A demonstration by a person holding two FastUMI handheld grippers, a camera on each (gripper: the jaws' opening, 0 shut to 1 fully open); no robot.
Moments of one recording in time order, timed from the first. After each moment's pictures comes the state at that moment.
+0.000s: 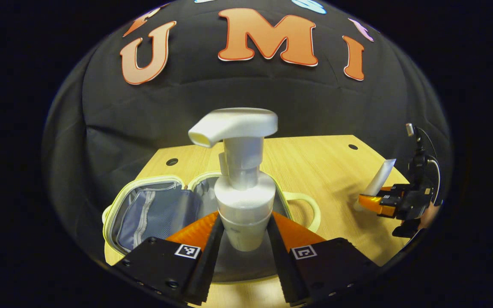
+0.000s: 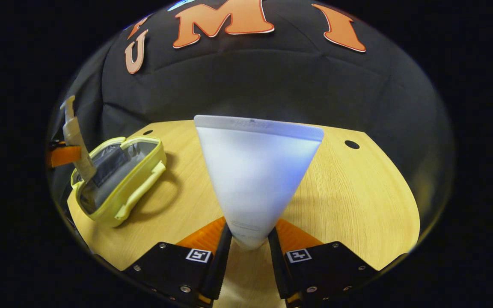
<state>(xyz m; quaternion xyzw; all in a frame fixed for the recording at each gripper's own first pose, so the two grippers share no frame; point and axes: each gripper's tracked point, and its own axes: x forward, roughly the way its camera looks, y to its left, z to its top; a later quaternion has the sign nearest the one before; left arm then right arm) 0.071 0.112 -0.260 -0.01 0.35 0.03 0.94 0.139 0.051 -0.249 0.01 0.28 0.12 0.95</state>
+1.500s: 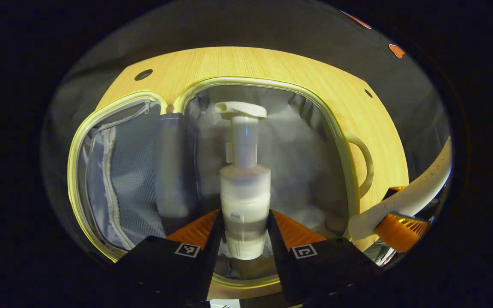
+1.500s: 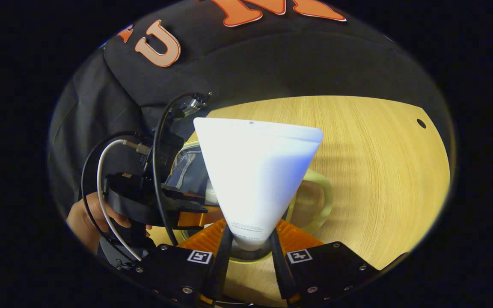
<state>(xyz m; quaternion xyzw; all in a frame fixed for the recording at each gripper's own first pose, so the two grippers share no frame) 0.071 0.154 -0.370 -0.09 0.64 -0.05 0.76 0.078 0.295 -0.175 0.11 0.42 0.25 0.86</state>
